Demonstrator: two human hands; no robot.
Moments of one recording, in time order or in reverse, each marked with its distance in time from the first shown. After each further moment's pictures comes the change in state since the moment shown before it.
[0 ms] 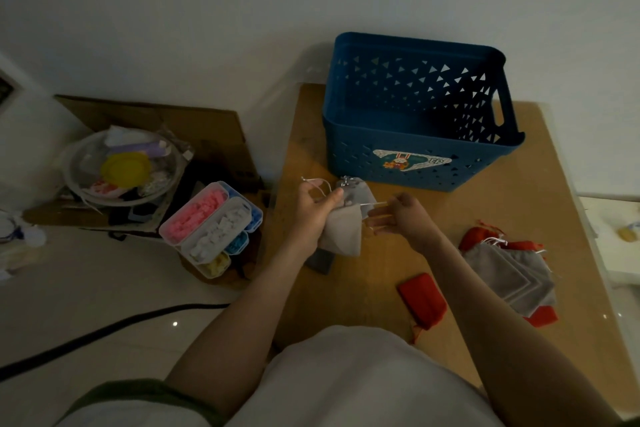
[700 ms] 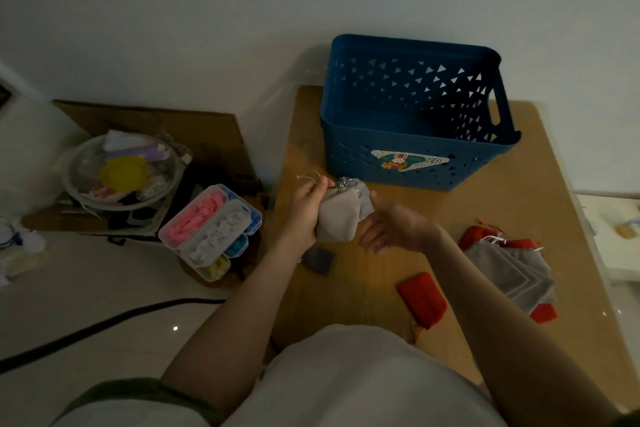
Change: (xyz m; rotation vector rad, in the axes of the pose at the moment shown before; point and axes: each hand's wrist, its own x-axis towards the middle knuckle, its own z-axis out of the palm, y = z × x) left_hand 0.005 0.007 -0.004 -0.179 -0.039 0.035; right_hand -0.008 -0.012 0.003 -0.268 -0.330 0.281
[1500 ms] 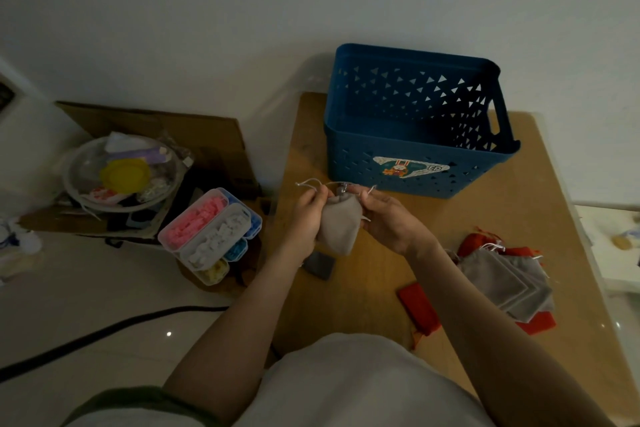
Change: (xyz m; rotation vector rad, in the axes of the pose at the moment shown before) left_hand 0.007 -0.011 -0.005 0.107 0.031 -0.055; right_hand 0.015 -0.004 0.016 0.494 -0.144 -0.450
